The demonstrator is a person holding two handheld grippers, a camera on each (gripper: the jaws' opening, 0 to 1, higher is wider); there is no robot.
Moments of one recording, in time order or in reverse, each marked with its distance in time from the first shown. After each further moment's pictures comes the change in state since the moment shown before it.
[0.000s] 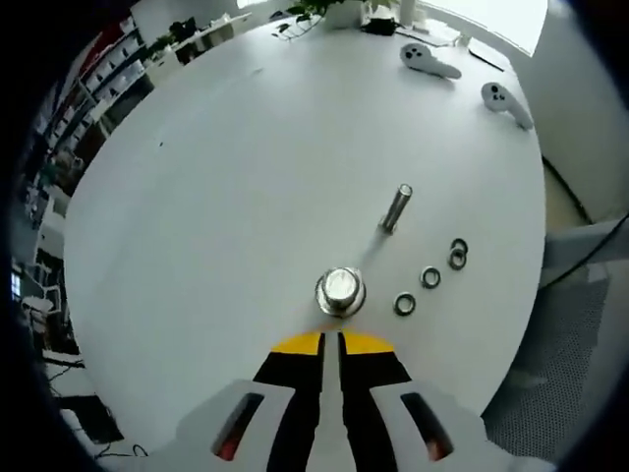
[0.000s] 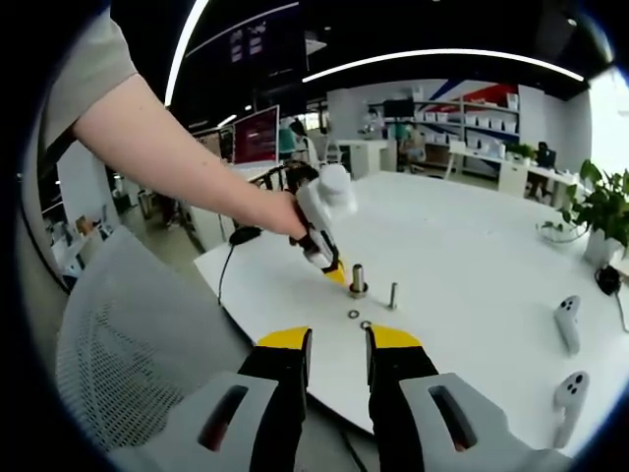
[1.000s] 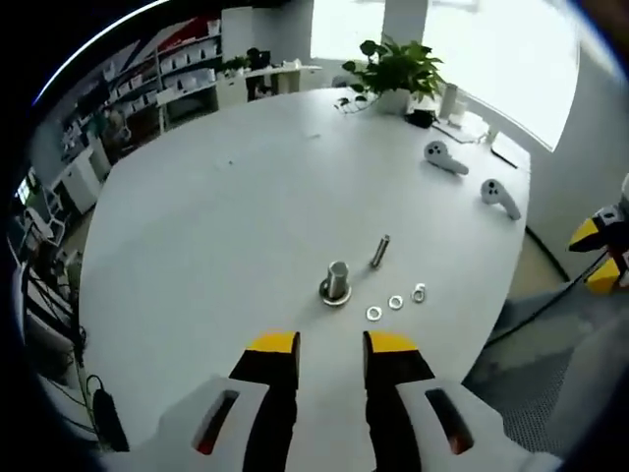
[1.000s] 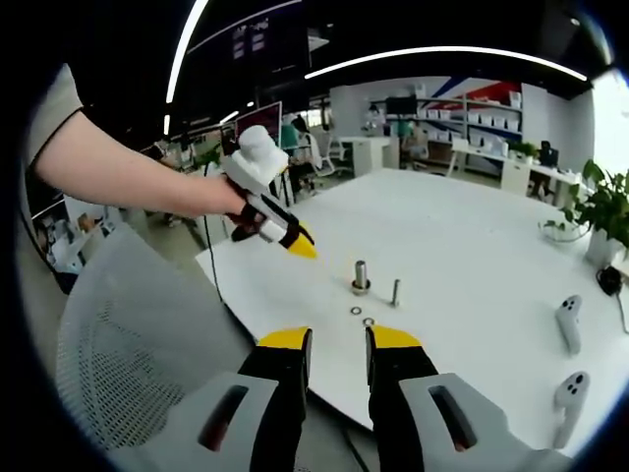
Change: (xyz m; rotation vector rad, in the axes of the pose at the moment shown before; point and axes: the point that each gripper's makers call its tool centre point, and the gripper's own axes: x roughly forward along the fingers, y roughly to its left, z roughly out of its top) left arm -0.091 -0.015 -0.014 -0.222 -0.333 0.048; right arm 0.000 0.002 -0.002 -0.005 0.015 0.009
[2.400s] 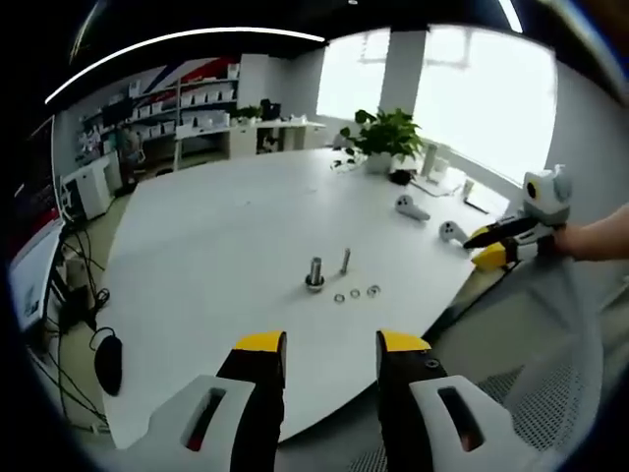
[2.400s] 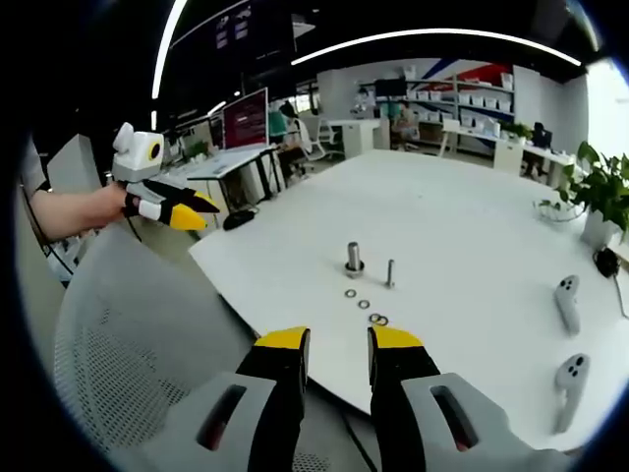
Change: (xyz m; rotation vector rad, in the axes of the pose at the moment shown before) left arm -0.126 -0.029 -0.060 -0.083 -0.239 -0.026; right arm 0.002 -0.006 -0.015 0.047 0.083 -0.033
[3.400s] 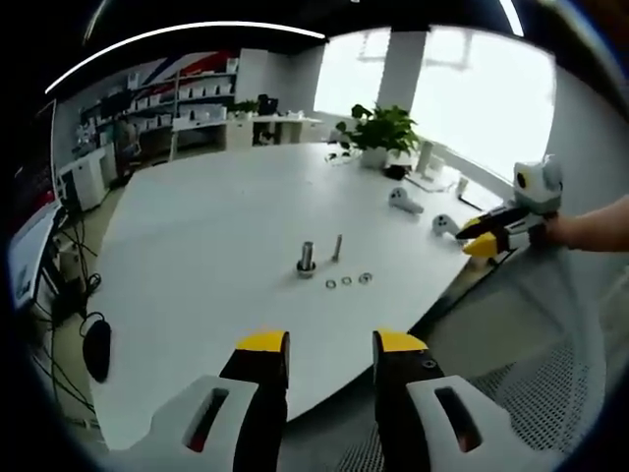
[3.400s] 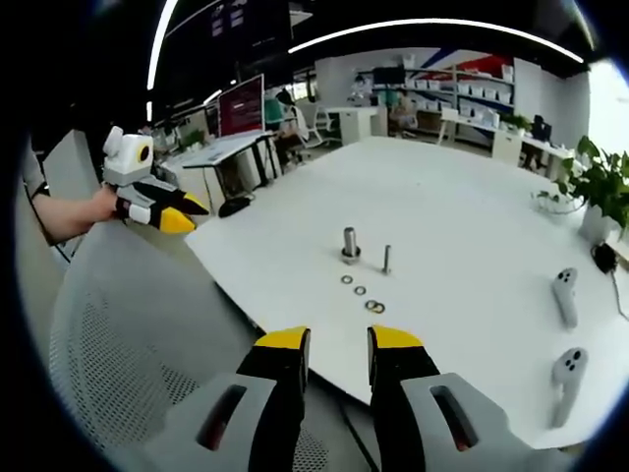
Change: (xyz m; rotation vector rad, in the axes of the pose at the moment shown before) left arm 0.003 -0.008 -0.014 -0.008 0.008 -0.034; right arm 0.002 -0.002 -0.011 -0.006 0.061 -0.003
